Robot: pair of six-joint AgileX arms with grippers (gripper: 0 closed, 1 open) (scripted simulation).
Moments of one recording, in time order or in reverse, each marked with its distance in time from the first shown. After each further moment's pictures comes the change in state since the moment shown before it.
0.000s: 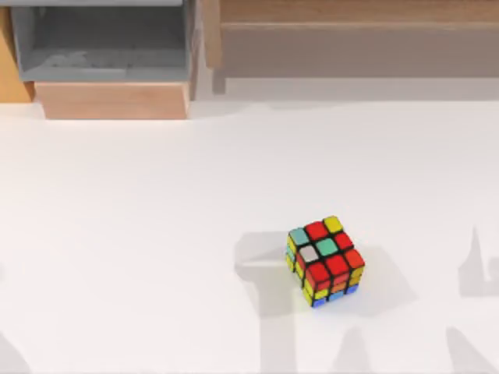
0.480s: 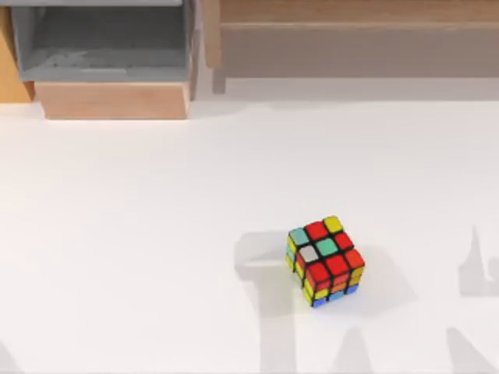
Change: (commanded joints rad) left arm 0.000 0.031 -0.033 0.068 0.001 -0.001; right arm 0.000 0.000 0.000 0.000 0.000 0.000
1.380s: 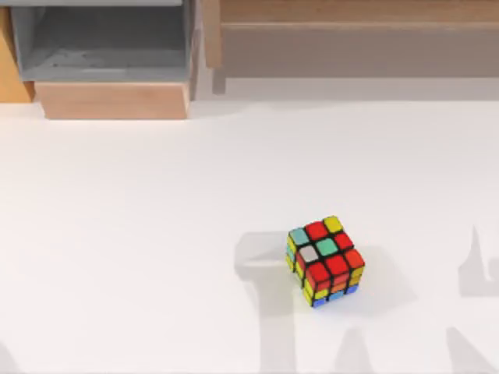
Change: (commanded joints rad) left arm 0.003 0.028 -0.009 0.019 -0.012 0.002; right arm 0.000 0.000 0.000 0.000 0.000 0.000
